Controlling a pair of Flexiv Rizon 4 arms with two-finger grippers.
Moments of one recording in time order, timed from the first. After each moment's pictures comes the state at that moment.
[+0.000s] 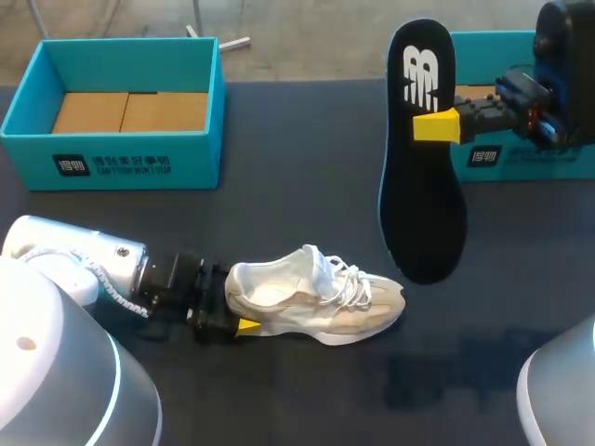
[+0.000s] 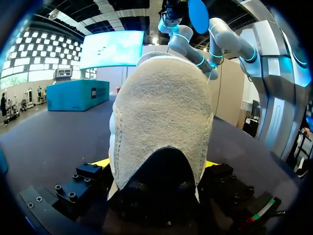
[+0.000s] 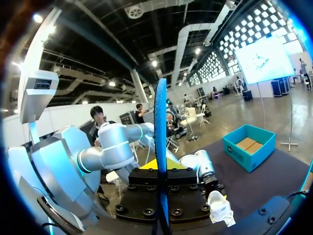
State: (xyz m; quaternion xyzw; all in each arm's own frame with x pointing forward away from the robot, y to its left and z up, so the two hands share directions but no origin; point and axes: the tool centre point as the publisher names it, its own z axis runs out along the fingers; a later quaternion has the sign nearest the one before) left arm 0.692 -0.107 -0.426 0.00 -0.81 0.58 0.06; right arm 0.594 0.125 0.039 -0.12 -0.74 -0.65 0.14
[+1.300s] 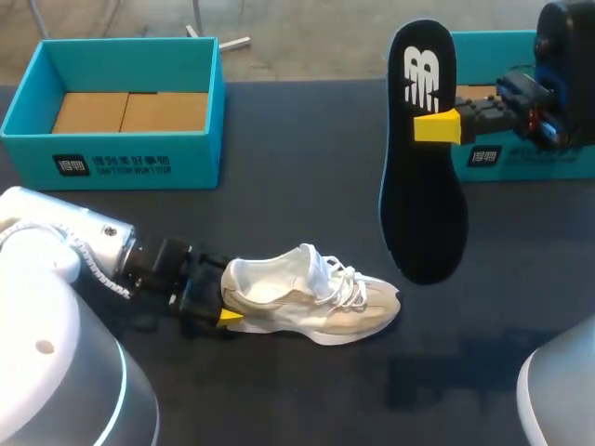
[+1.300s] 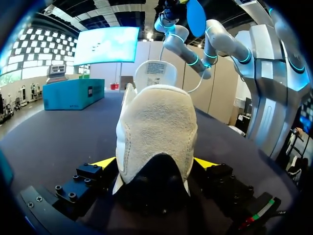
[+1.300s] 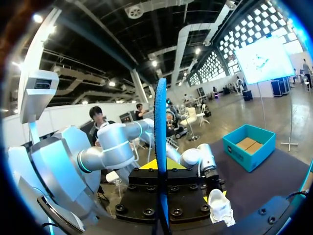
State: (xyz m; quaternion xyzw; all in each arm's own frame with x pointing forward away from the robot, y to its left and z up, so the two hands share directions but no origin) left arm 0.696 -0.080 -0.410 -0.03 -0.82 0.56 0.09; right arm 0.593 0.124 0.039 -0.12 -0.74 -0.65 0.14
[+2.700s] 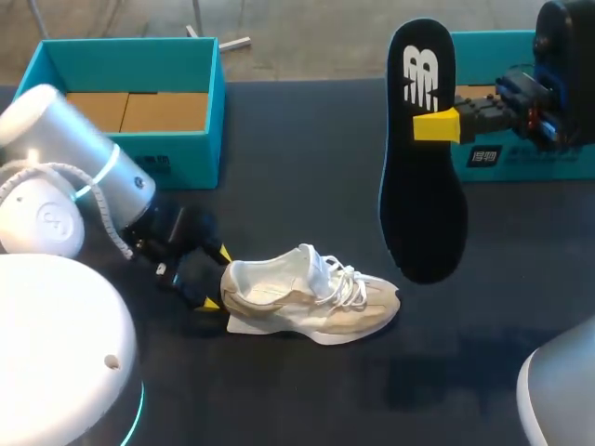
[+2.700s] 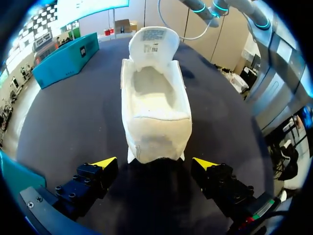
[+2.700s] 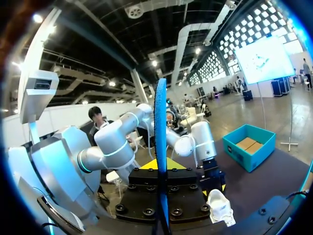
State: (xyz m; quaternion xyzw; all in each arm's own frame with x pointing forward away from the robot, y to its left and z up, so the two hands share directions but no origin) left arm 0.708 -0.037 -0.385 -0.06 -0.96 0.26 0.05; right arm 0.594 0.124 0.040 -0.12 -0.74 -0.65 0.14
